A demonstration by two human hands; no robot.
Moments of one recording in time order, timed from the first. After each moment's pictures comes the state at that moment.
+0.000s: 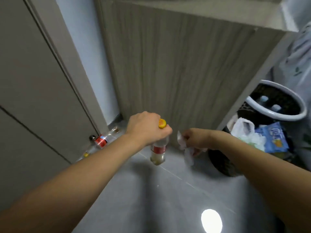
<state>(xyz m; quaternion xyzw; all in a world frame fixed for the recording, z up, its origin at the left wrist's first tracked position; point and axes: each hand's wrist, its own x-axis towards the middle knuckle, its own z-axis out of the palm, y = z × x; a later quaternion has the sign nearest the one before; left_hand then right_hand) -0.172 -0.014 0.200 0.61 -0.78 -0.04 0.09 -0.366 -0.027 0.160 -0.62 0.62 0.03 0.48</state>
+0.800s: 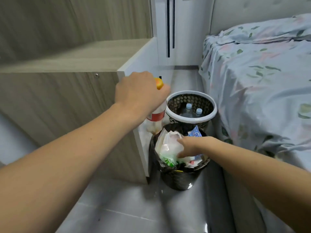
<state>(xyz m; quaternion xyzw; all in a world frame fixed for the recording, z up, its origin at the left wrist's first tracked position) -0.457 -0.023 0.359 0.51 -0.82 0.08 0.24 -0.631 -0.008 0.169 -0.66 0.70 0.14 0.24</state>
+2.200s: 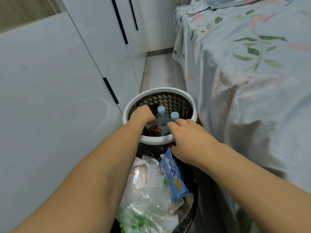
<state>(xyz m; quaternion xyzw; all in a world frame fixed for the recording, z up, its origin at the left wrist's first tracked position) -0.711 -0.278 0.113 0.54 -0.83 -0.15 -0.05 -0.766 -0.060 0.172 -0.63 0.77 -0.07 0.10</state>
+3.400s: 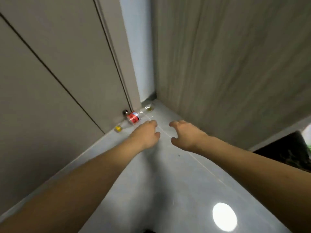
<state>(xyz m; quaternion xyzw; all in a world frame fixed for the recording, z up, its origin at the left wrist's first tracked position) -0.057 -0.014 0.056 0.71 -0.66 -0.25 0.03 -0.227 -0.030 0.102 -0.81 0.52 0.08 0.26</state>
